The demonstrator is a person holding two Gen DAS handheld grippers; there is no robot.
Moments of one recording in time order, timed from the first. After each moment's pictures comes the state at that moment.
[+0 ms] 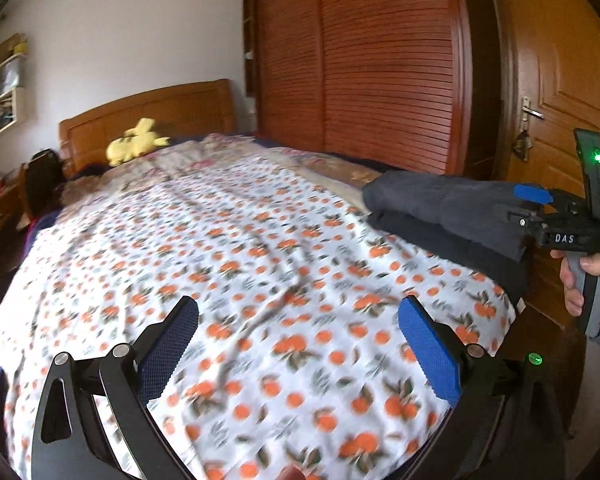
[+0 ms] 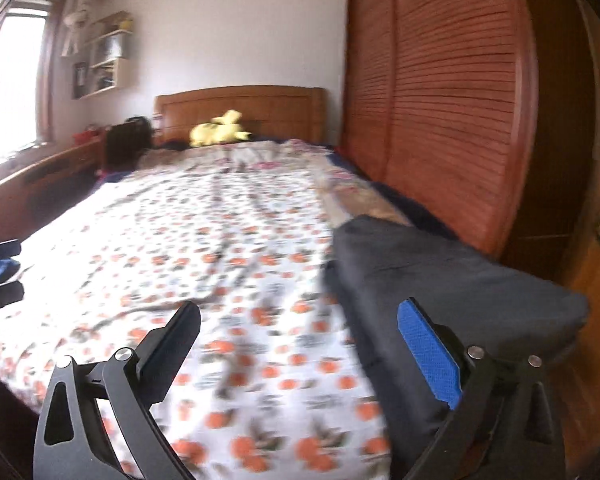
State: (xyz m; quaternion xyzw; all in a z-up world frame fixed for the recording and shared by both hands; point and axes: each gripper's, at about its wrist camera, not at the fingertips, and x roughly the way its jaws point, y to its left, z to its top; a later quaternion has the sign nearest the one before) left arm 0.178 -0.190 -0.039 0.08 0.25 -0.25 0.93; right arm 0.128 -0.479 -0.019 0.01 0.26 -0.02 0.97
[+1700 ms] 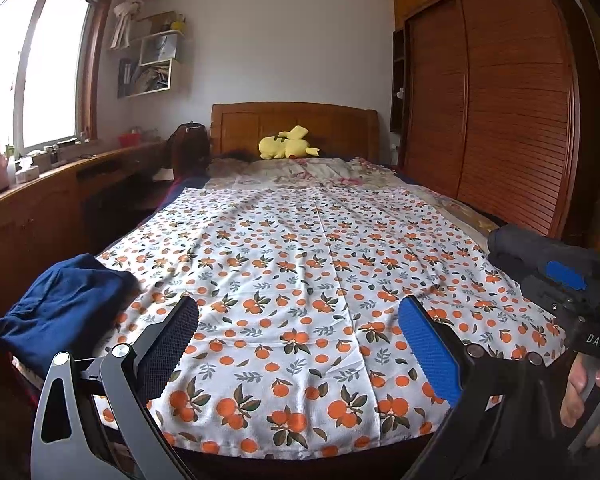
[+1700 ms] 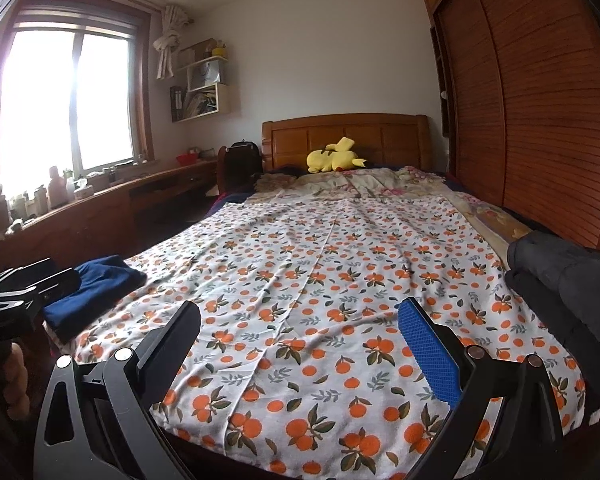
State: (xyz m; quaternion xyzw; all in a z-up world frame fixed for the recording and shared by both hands) left arm 0.056 0.022 -0.015 -0.01 0.21 -0.02 0.98; right arm 0.061 -0.236 -0.009 0.04 0.20 0.13 0.97
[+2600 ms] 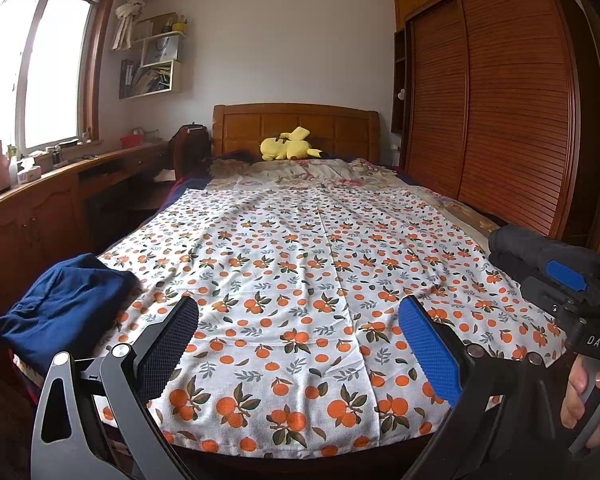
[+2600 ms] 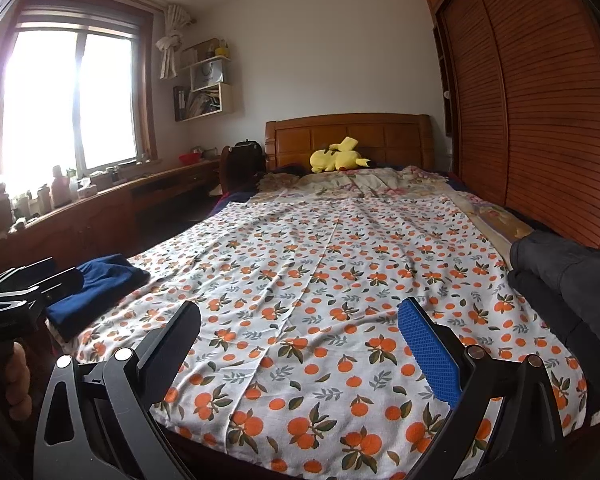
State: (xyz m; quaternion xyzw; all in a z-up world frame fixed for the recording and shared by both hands) left arm 0.055 0.019 -0.019 -0.01 0.21 -0.02 0.98; right arm 0.060 -0.235 -0.009 0.04 0.20 0.14 0.97
